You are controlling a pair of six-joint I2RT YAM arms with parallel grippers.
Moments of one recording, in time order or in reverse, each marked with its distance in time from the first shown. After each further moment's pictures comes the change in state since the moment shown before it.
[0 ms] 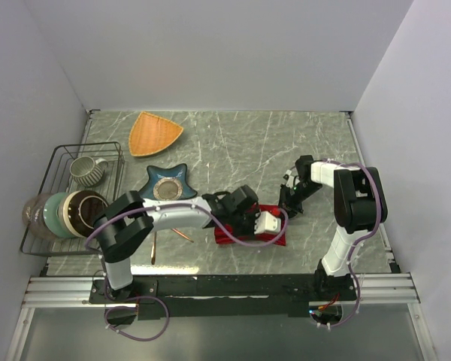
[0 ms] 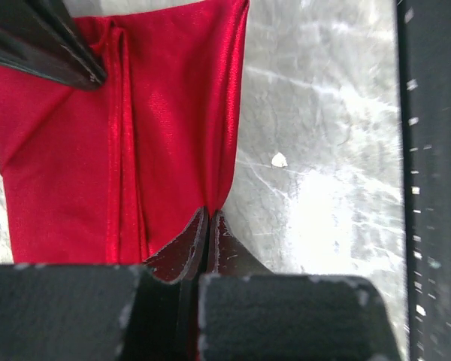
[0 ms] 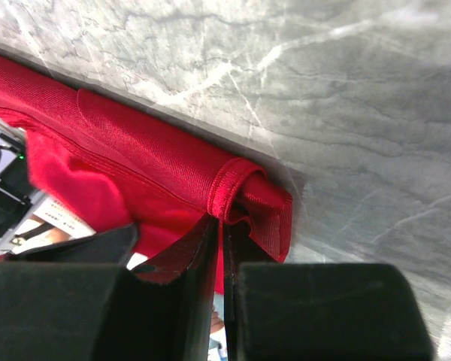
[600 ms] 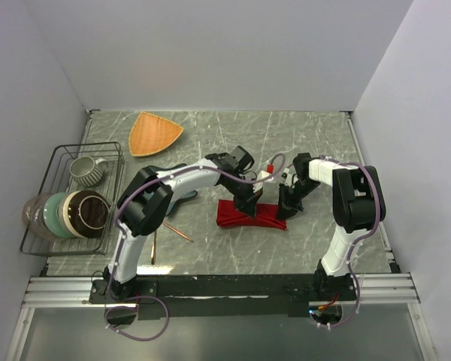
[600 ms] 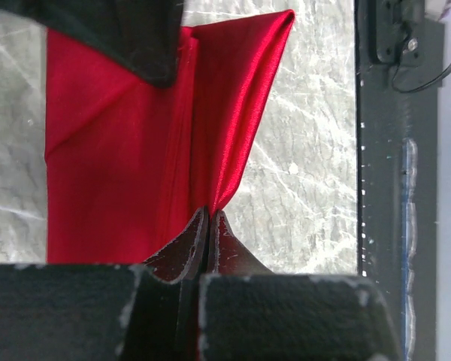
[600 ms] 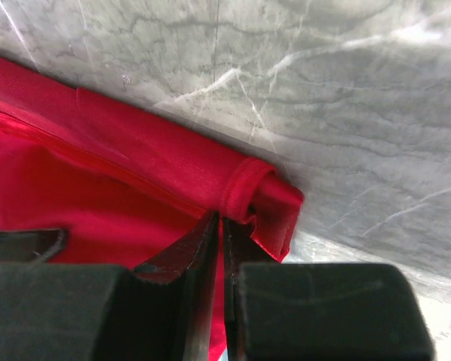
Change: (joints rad) left arm 0.260 0.284 0.463 -0.402 0.454 -0.070; right arm 0.022 0.008 0.039 -0.039 0.052 -0.040
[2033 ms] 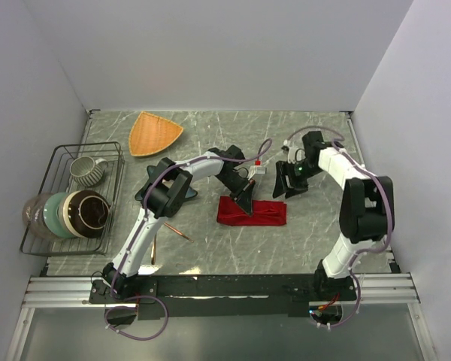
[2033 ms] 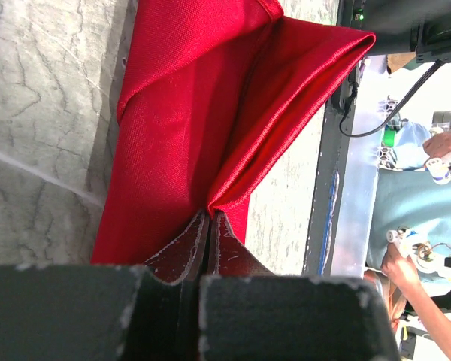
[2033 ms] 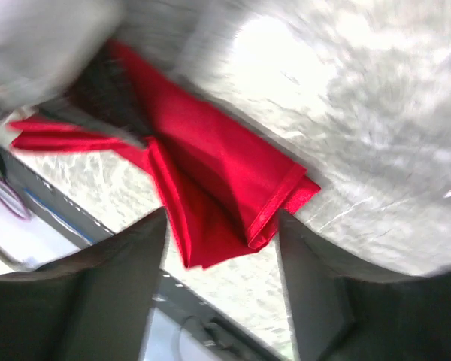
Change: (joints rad) left arm 0.145 0.397 0.311 -0.203 0.293 -0.215; right arm -0.026 -0.108 0.168 -0.028 -0.020 -0.266
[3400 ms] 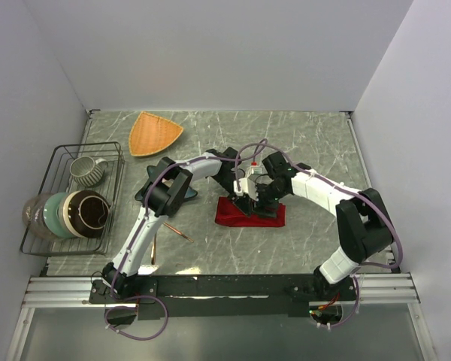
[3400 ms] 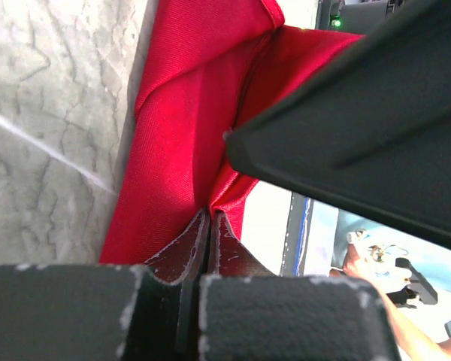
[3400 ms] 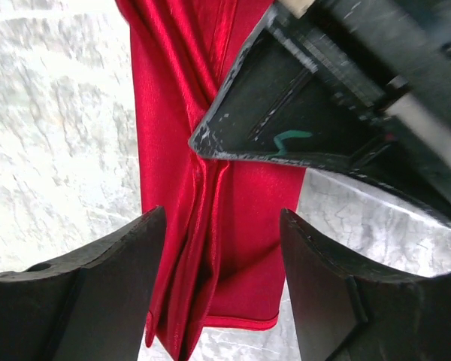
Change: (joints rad) left arm 0.025 0.028 -0.008 -0.016 0.068 -0.039; right arm 0.379 -0.161 -0.223 0.213 0.033 -0.987
